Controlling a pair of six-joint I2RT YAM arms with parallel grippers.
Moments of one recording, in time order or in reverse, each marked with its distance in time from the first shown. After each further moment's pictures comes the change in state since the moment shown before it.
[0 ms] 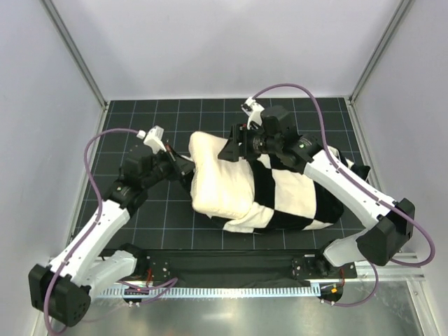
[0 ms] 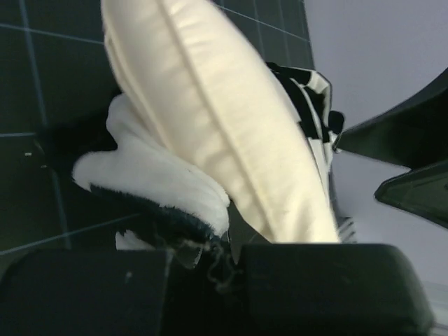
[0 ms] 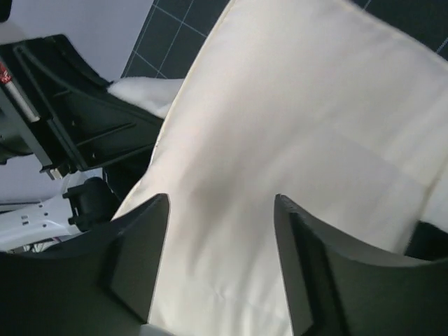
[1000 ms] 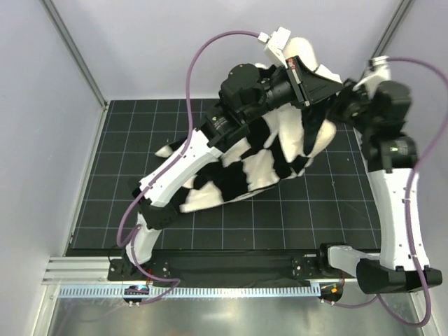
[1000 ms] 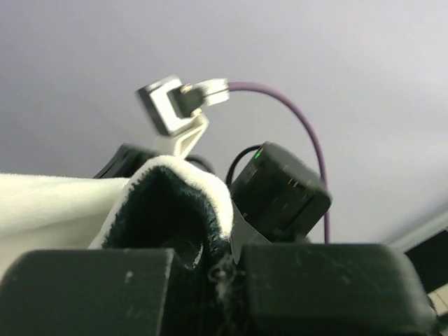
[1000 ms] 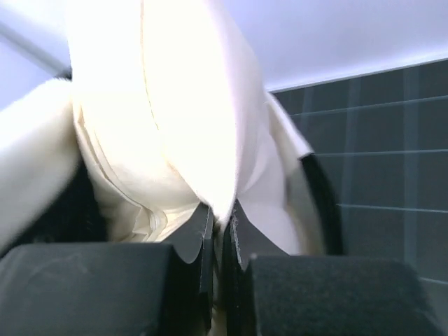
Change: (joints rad) left arm -0.602 1.081 1.799 -0.036 -0.061 -0.095; right arm -0.577 -0.262 0.150 -0.053 -0.006 0.006
